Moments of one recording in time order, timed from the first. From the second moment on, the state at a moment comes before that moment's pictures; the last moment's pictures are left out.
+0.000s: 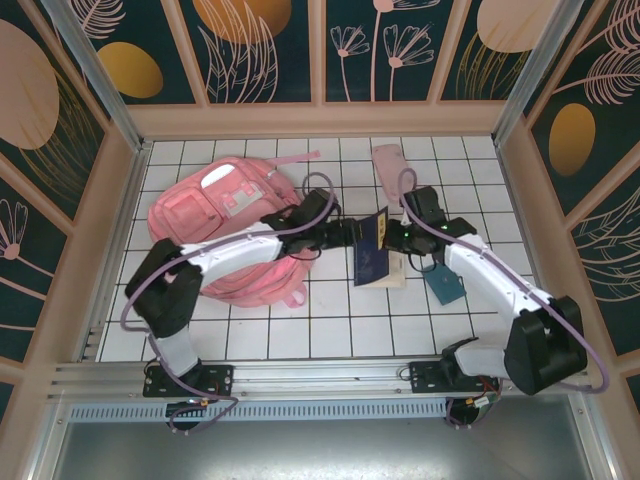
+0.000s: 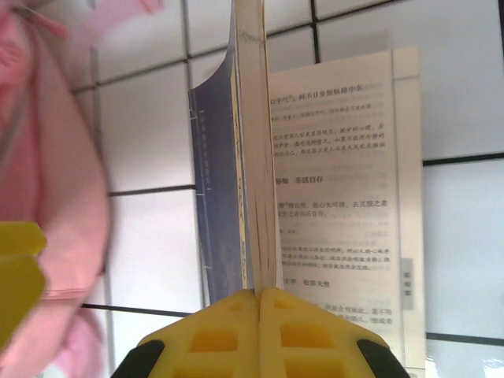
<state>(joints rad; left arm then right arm) -0.80 1.74 1.23 -0.25 0.11 -0.88 0.39 1.26 0.91 -0.58 -0.15 0.54</state>
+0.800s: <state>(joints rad) -0.60 1.60 0.98 0.29 0.58 -0.98 0.23 1.21 0.97 -0.36 -0.84 0.58</state>
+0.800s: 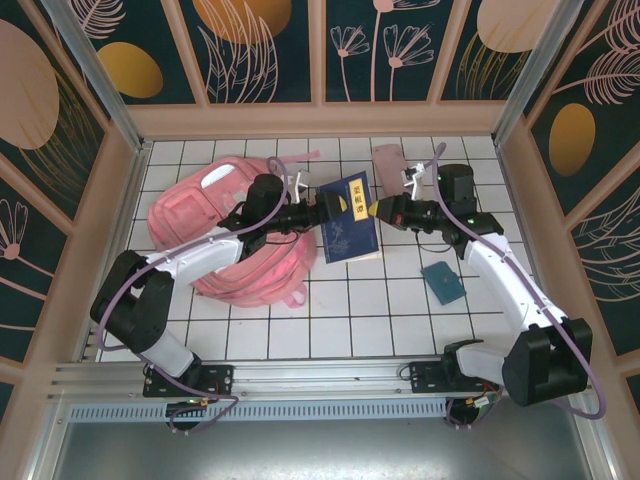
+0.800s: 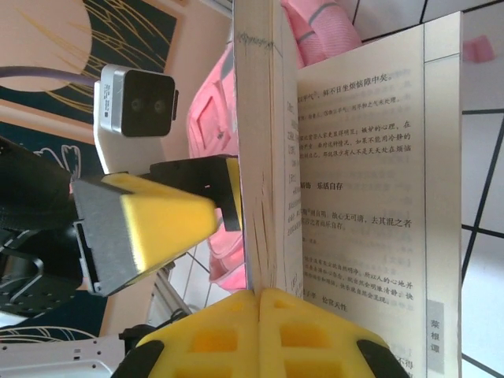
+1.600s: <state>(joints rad) -0.60 1.45 0.94 0.43 0.27 -1.11 0.24 1.10 0.68 0.07 -0.71 1.02</state>
